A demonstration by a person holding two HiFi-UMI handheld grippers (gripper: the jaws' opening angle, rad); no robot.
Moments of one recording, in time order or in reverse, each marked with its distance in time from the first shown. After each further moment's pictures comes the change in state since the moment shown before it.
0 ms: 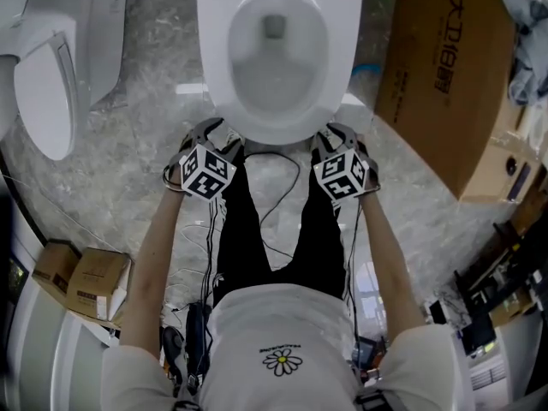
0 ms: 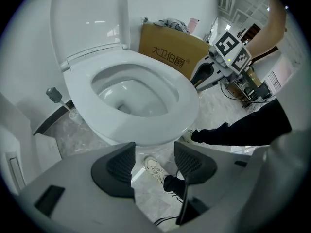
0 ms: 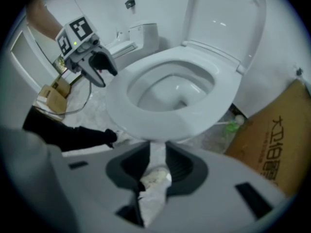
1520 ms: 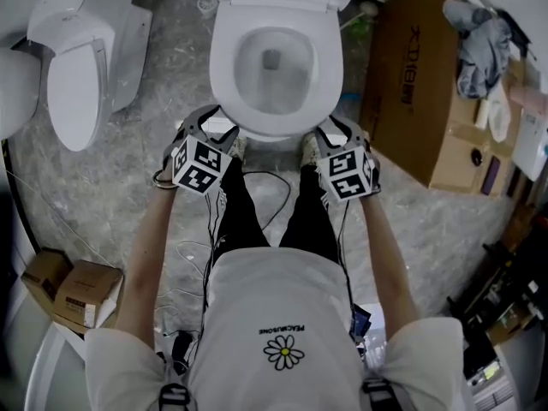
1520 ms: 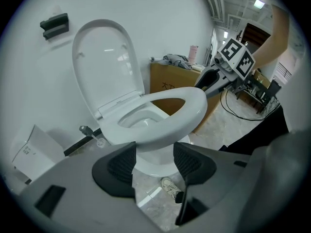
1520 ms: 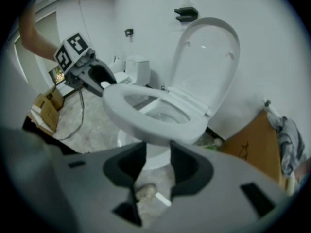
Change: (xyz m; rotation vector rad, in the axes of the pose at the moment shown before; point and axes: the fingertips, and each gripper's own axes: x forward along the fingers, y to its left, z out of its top) left arm -0.162 0.015 0.116 0.027 -0.235 0.197; right arm -0.171 -0.041 0.093 0.021 -0.252 -0.128
